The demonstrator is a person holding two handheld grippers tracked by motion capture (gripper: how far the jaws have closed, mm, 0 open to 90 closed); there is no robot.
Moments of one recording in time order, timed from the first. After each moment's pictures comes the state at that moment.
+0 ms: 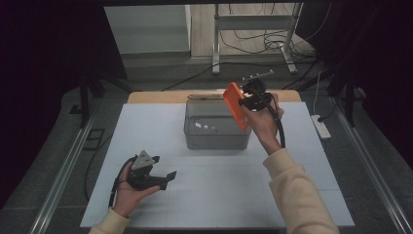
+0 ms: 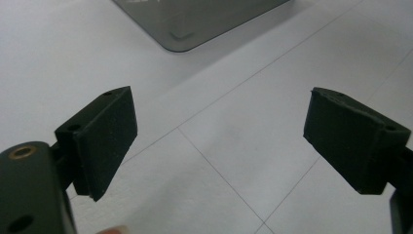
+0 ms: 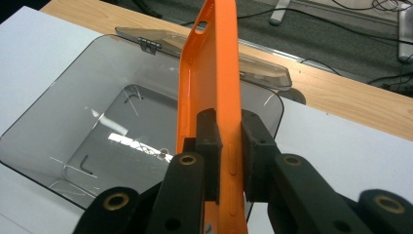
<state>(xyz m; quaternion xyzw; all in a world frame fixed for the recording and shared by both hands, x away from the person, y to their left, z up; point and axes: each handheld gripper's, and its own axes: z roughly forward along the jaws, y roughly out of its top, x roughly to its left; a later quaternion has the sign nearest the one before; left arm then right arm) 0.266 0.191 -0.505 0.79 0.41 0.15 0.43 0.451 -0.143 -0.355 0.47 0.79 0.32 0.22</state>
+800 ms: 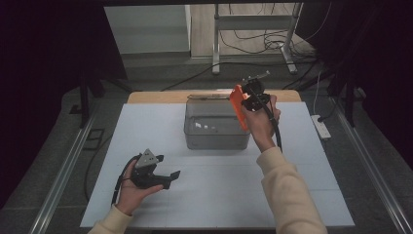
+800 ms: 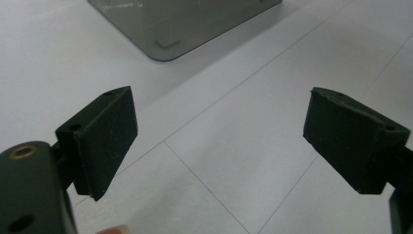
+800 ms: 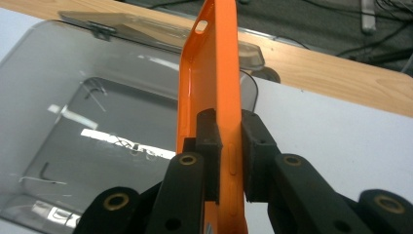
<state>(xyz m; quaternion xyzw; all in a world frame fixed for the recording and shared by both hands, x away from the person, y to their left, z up) 0.271 0.183 -0.503 0.80 0.39 0.14 0.43 0.462 -0.140 -0.368 0.52 0.77 0.27 0.24</state>
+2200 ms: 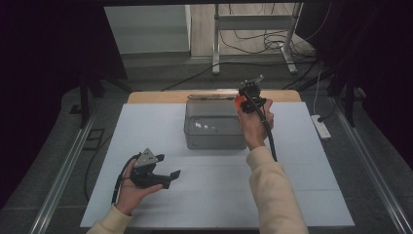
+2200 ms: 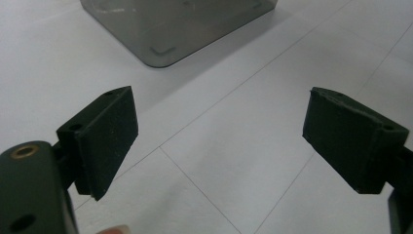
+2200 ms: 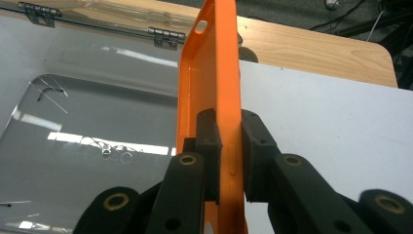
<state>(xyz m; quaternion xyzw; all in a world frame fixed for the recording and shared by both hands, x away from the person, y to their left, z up) 0.271 0.184 -0.500 0.80 0.39 0.14 0.44 0.470 -0.130 -0.389 0.57 0.74 0.22 0.27</state>
